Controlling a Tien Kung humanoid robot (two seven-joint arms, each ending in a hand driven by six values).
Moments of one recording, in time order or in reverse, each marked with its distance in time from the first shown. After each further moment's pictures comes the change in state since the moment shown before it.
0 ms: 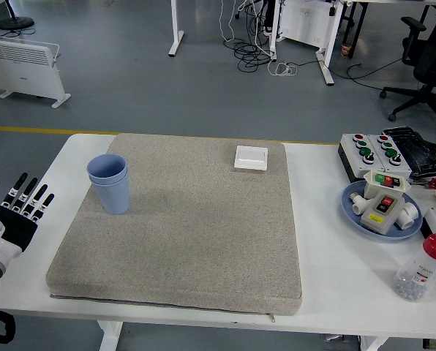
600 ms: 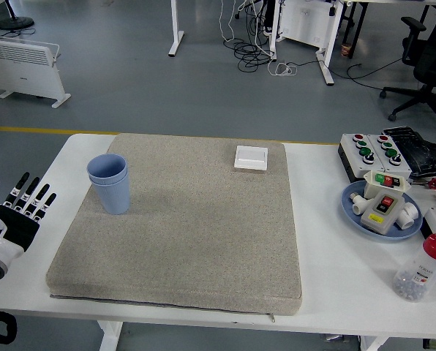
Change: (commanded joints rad) left arm 0.002 0.003 0.009 -0.005 -0.001 -0.003 -0.003; right arm -0.002 0.002 0.003 0.000 -0.005 -0.002 -0.001
